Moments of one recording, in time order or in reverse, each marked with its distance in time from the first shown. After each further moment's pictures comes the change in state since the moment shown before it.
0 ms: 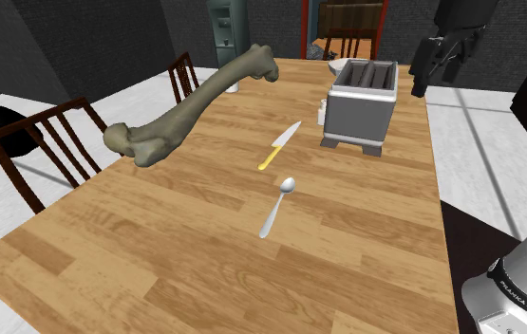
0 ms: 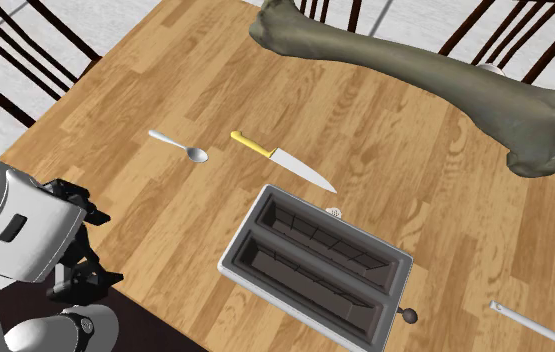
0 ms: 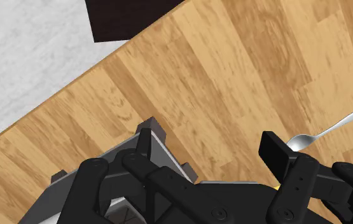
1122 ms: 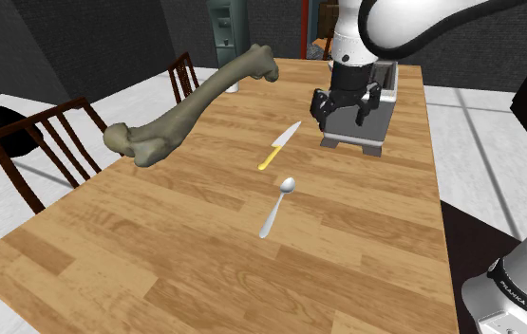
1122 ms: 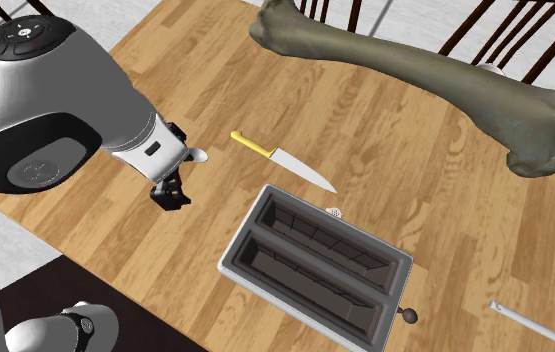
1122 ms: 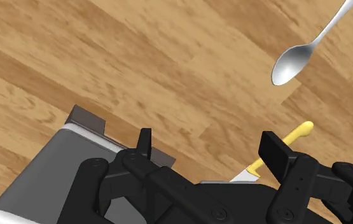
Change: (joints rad) arm -0.080 0.408 0.254 0.020 0.075 0.445 0.538
